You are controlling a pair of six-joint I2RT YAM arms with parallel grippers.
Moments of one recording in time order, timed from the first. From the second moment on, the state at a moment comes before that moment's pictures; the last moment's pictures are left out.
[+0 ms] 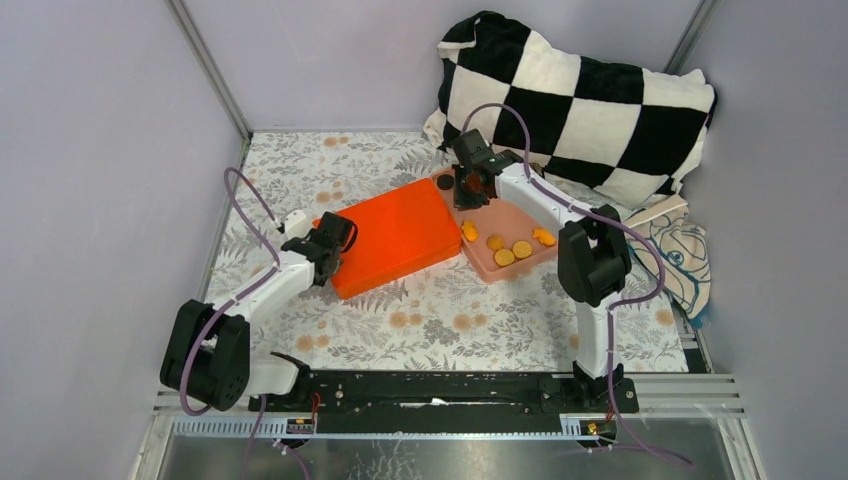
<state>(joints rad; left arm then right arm) -0.35 1.31 0.74 -0.59 -0.57 -0.98 0.54 2.04 1.73 -0.71 0.05 0.47</state>
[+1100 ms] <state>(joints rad) -0.35 1.06 0.94 -0.69 -0.63 -0.95 0.65 2.11 1.78 -0.75 0.05 0.40</state>
